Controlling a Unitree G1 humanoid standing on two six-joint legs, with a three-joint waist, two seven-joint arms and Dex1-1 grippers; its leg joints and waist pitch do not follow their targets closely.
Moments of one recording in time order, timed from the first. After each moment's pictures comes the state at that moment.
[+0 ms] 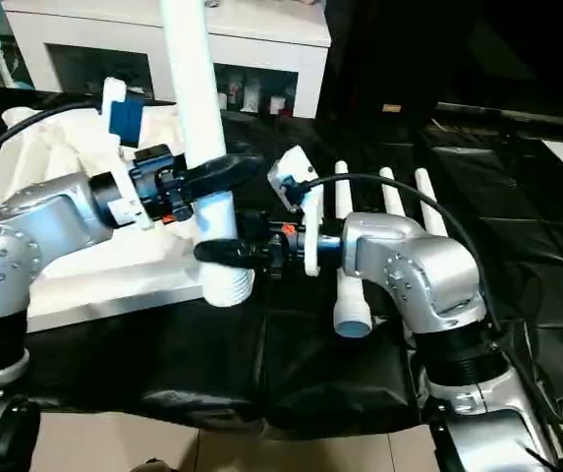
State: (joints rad) left arm -0.67 0.32 0.08 -0.17 -0.83 0.94 -0.66; right arm -0.63 -0.36 0.16 -0.08 0.61 0.90 0.91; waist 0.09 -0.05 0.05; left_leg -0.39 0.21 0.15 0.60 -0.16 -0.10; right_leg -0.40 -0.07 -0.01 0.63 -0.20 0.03
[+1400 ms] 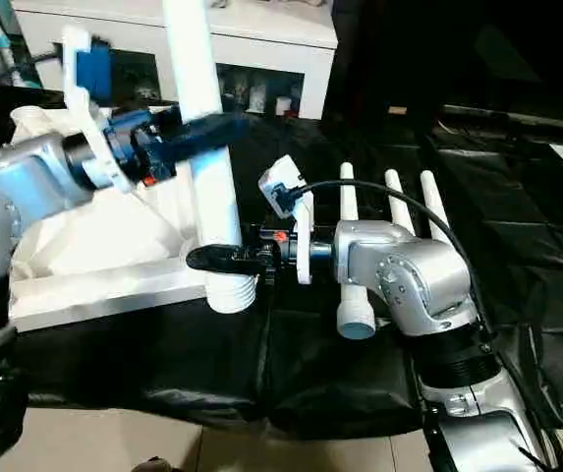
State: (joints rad) left arm -0.79 0.38 0.11 -0.07 -0.83 0.89 -0.72; right arm -0.62 -0.35 0.18 -0.08 0.61 0.91 0.90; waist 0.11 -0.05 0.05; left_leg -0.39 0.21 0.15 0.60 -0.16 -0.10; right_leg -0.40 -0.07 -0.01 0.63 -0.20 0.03
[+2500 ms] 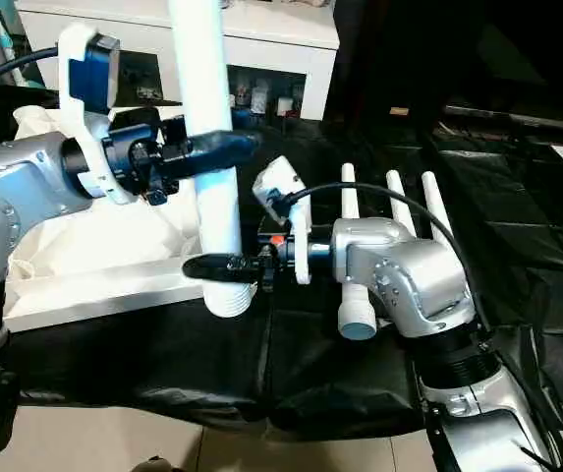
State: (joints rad) left arm -0.78 0.42 0.05 -0.13 -0.83 0.85 -0.86; right arm -0.63 -0.36 0.22 -0.08 0.57 0.85 0.95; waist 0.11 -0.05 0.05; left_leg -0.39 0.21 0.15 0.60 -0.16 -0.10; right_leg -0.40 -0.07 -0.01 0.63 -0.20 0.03
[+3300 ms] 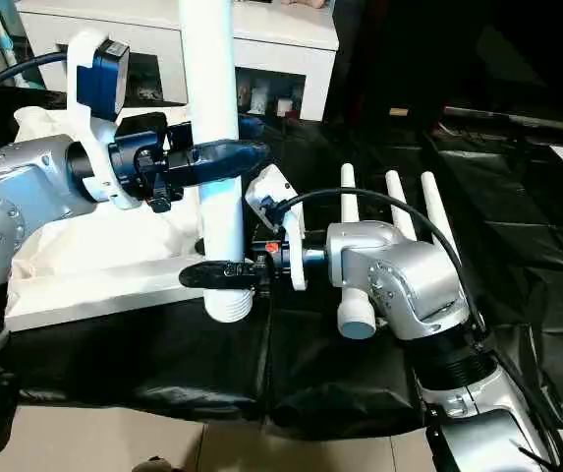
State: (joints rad) left arm -0.77 0.42 0.03 -0.14 -0.83 0.85 -0.88; right arm -0.63 -0.36 0.25 -0.08 0.56 0.85 0.97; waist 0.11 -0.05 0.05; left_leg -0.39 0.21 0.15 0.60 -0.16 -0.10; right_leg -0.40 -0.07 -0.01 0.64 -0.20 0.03
